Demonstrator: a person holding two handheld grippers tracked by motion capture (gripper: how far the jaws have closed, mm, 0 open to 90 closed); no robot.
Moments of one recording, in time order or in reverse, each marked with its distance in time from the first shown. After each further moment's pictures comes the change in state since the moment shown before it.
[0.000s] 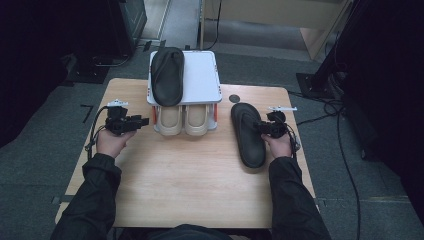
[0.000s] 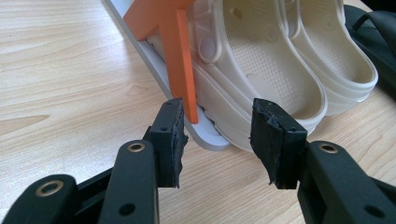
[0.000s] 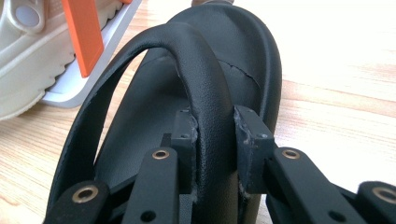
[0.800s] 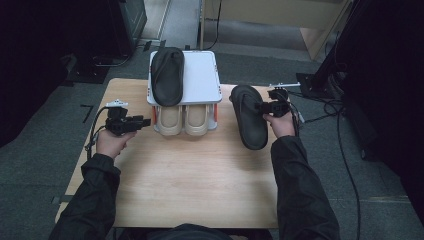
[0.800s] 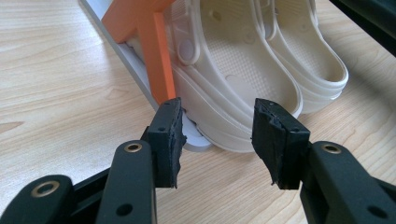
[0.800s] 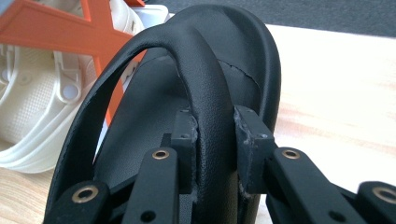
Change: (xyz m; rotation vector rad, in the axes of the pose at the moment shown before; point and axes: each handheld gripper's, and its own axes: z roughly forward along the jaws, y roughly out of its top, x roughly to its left) left arm -0.002 0.000 -0.001 -0.008 -0.071 0.008; right arm 0.017 0.074 -0.027 0.007 -0.023 -0.014
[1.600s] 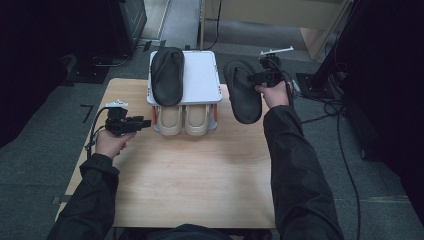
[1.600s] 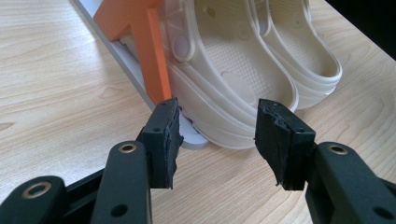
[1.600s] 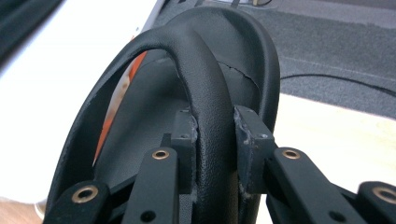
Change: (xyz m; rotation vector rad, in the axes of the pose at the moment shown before) left arm 0.002 -0.001 0.001 0.007 -0.026 0.016; right arm 0.043 0.092 -0.018 -0.021 -0.029 -0.041
